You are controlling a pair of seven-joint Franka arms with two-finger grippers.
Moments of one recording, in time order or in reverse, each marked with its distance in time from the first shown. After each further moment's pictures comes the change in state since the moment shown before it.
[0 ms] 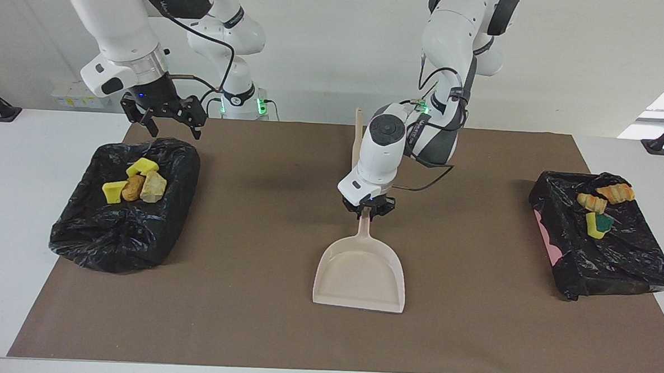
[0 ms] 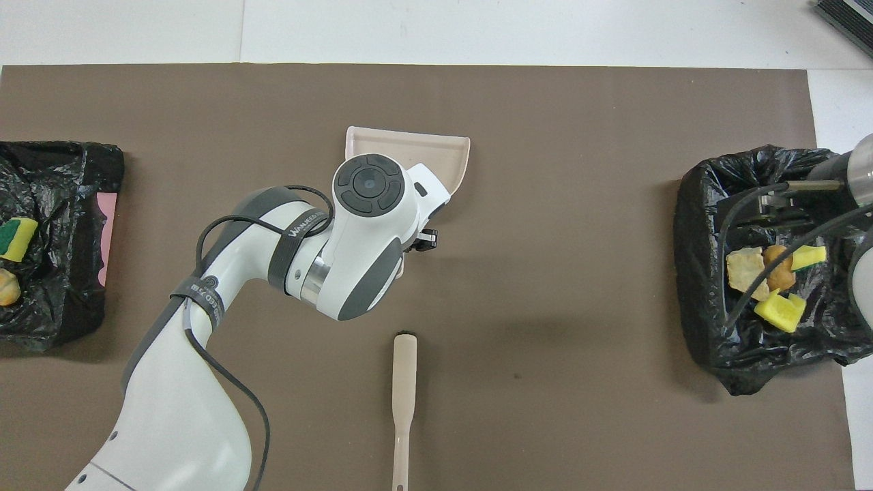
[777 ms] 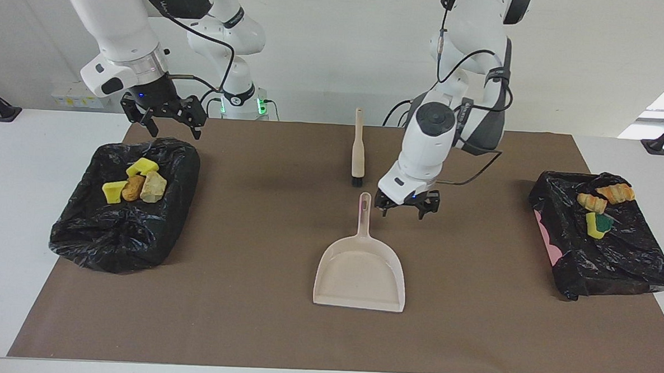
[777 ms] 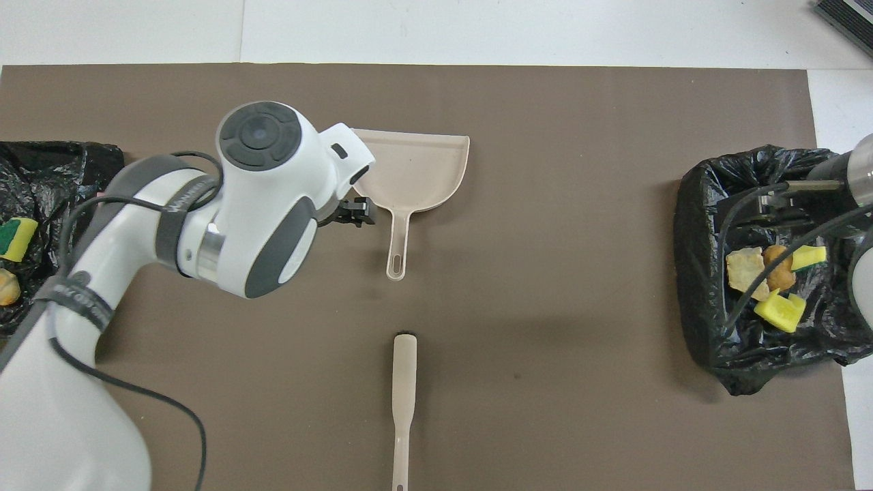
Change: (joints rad) left arm 0.123 -0.141 0.053 0.005 0.039 -0.143 0.123; right arm 0.000 0.000 0.000 0.000 0.000 0.000 0.000
